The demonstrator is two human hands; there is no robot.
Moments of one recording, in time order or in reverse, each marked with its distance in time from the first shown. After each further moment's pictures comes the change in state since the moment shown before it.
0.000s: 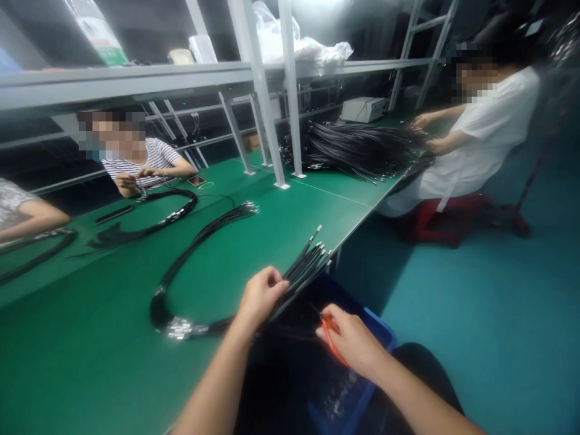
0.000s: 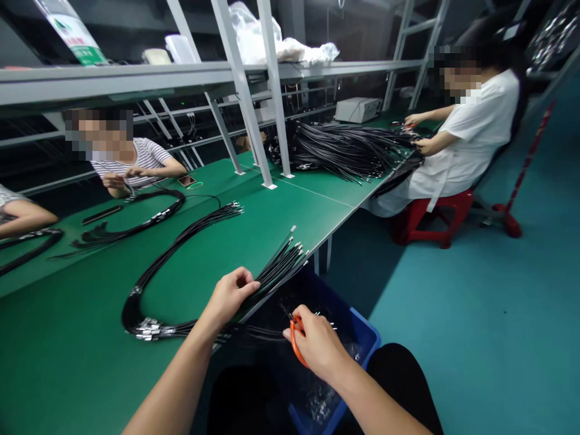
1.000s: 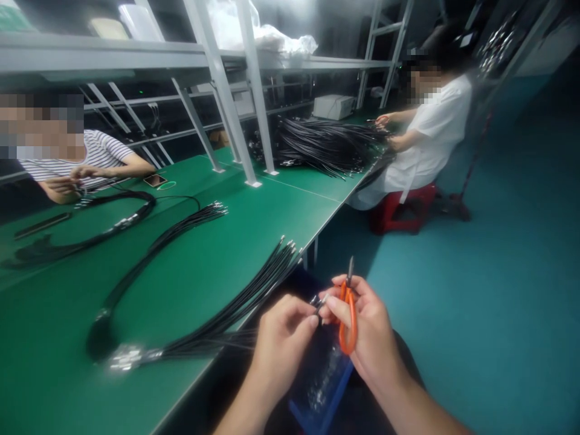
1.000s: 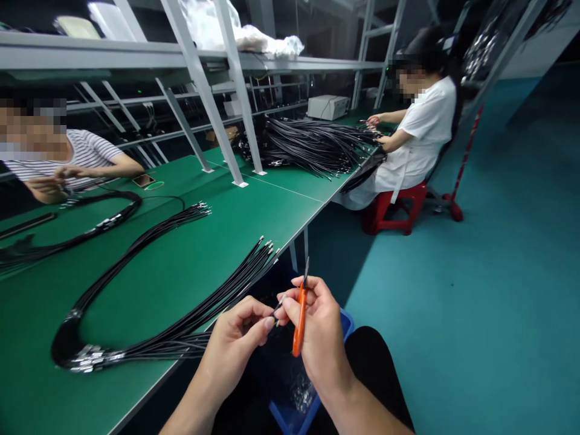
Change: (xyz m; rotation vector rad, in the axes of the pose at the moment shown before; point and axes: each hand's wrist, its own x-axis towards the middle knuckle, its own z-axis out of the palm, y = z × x) left_hand -0.063 0.086 0.042 -0.654 -0.192 0.123; right_hand -0.019 -0.049 -0.030 0.868 0.357 -0.044
